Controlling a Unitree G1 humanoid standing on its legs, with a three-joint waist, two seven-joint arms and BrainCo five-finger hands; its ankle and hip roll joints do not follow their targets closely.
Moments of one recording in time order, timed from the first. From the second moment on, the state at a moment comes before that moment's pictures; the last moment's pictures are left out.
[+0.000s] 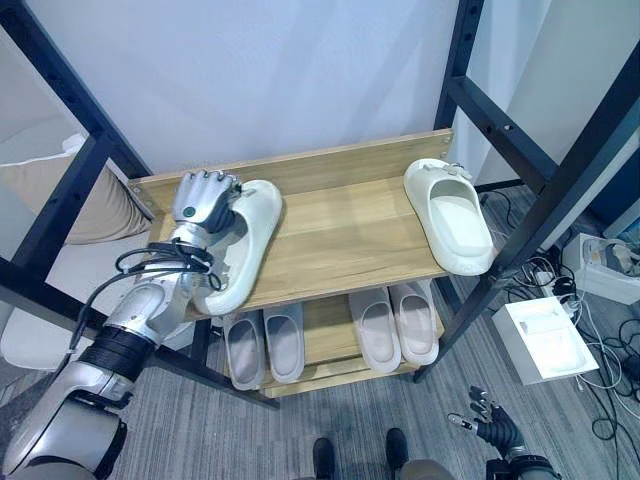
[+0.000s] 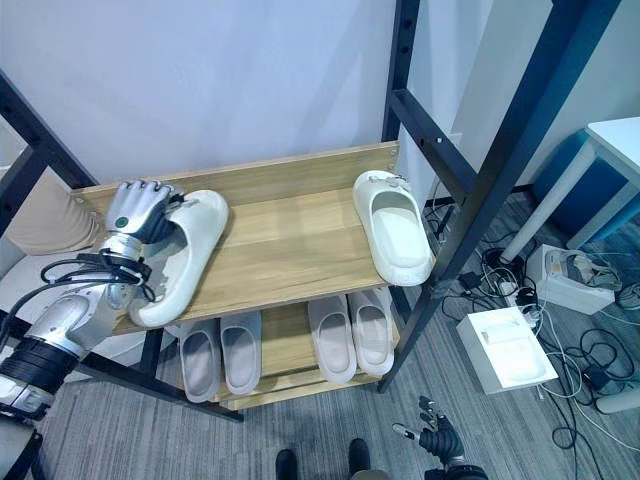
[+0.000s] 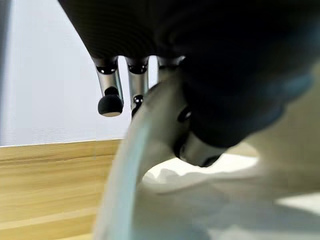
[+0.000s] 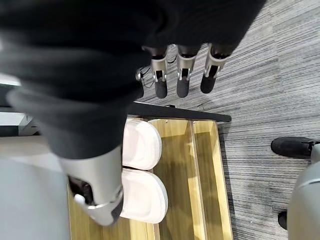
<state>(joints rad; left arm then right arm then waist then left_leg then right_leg) -0.54 0.77 -0.40 0.23 0.76 0.02 0.36 0.31 -0.35 0.11 0.46 0.28 -0.11 -0.01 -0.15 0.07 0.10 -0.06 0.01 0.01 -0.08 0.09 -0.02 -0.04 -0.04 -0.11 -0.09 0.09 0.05</state>
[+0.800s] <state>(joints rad) -0.90 0.51 -0.63 0.59 0.72 0.08 0.35 0.27 -0.36 0.10 0.46 0.34 -0.11 -0.05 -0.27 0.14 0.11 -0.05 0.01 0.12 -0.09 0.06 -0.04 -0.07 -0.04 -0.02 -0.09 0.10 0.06</state>
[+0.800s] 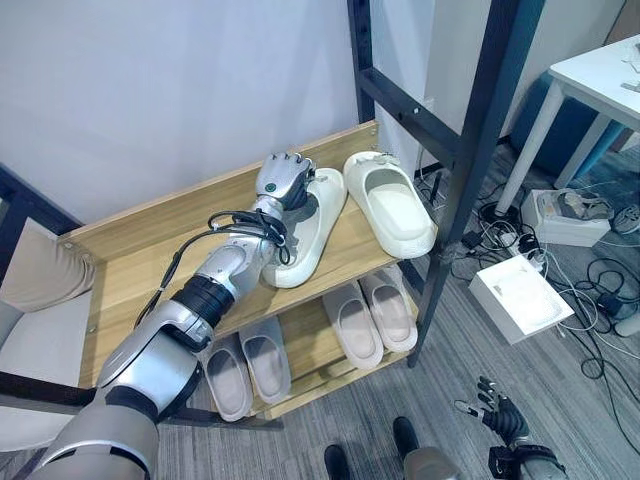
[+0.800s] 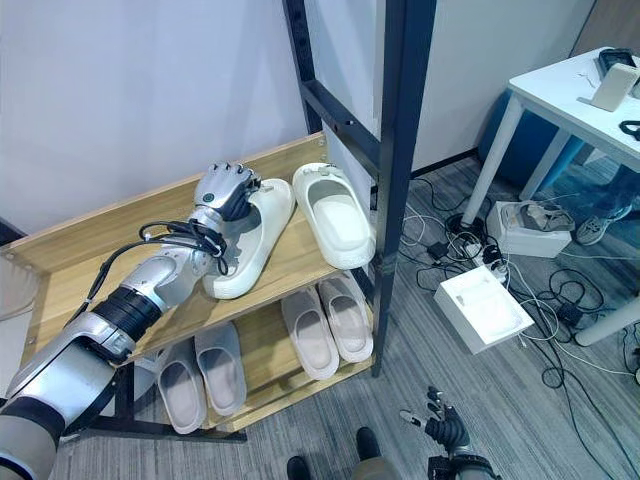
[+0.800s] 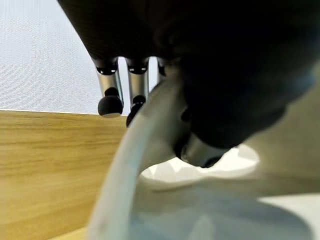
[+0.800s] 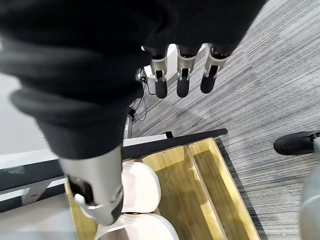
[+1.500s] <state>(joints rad) -0.70 0.67 -0.46 0.18 0.69 0.03 0.23 0.30 -0.35 0.10 0.46 0.33 -0.10 -0.03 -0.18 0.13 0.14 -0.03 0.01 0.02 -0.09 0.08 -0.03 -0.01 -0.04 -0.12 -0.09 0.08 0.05</state>
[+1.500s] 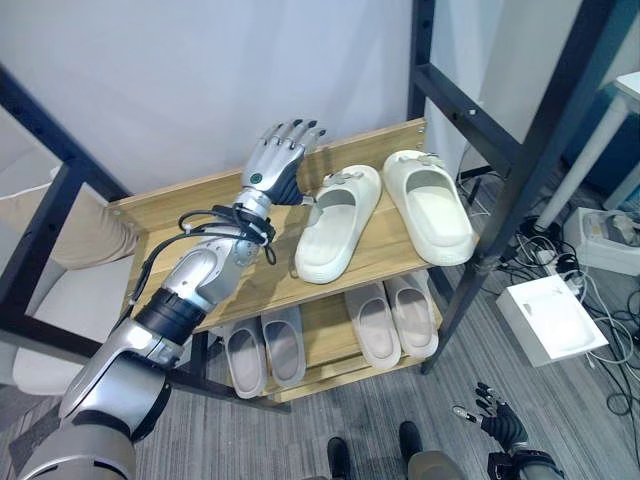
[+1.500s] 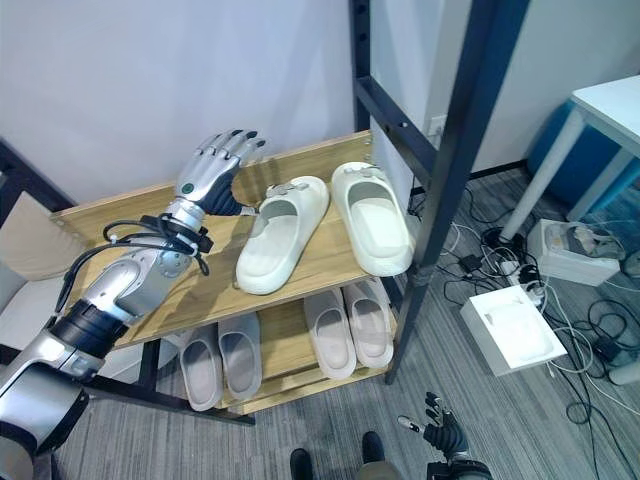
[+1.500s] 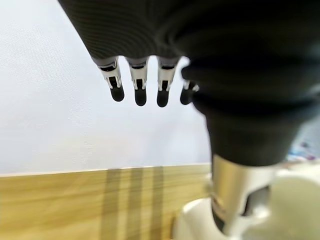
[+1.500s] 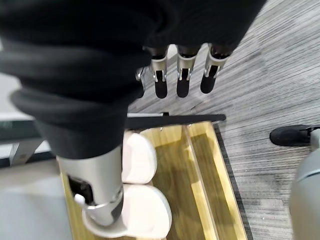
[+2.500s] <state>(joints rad) -0.32 0.54 -0.63 -0.21 -0.87 0.04 0.00 0.28 -0.40 0.24 0.38 0.30 0.03 0.05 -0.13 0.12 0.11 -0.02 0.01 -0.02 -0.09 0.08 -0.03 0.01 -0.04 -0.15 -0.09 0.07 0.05</state>
